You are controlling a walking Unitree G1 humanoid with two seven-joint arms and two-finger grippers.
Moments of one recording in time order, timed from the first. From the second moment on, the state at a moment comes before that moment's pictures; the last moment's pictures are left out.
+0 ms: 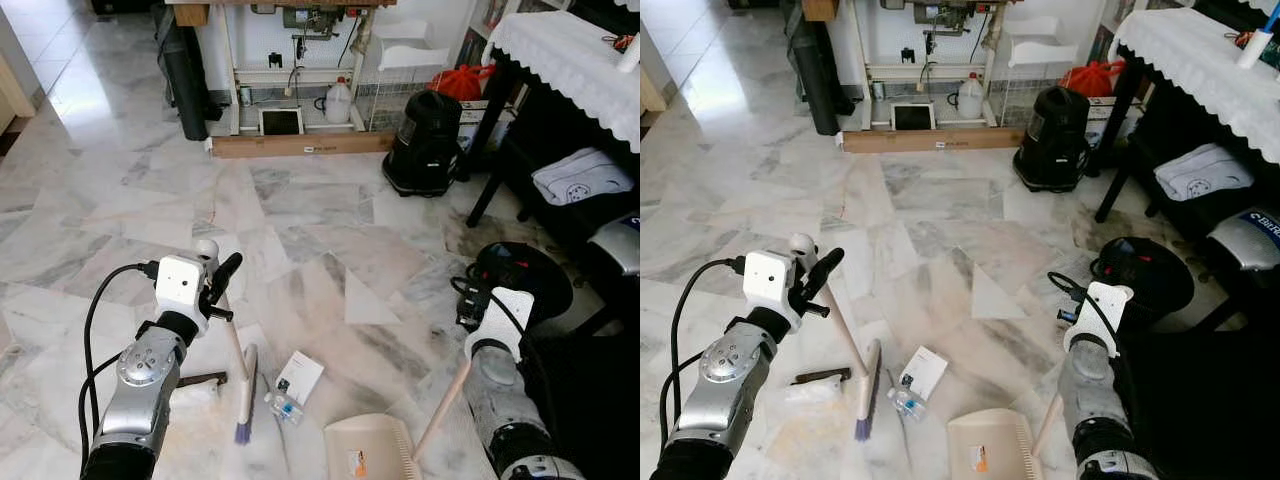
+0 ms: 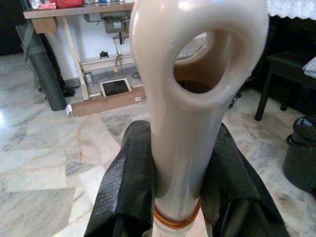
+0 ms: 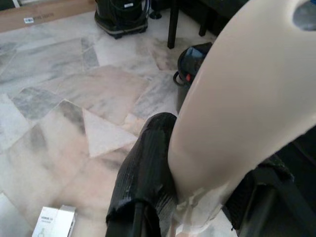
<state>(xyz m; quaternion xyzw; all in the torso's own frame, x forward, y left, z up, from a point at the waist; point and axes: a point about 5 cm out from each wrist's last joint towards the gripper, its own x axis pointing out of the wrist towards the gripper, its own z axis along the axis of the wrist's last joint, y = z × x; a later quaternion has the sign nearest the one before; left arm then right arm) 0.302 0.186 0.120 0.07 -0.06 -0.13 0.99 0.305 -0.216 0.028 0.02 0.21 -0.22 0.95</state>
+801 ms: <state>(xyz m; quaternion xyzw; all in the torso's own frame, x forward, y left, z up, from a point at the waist) 0.304 0.183 0.122 0.07 -0.06 -0.14 0.99 0.301 -0.211 0.035 0.01 0.14 -0.22 0.97</state>
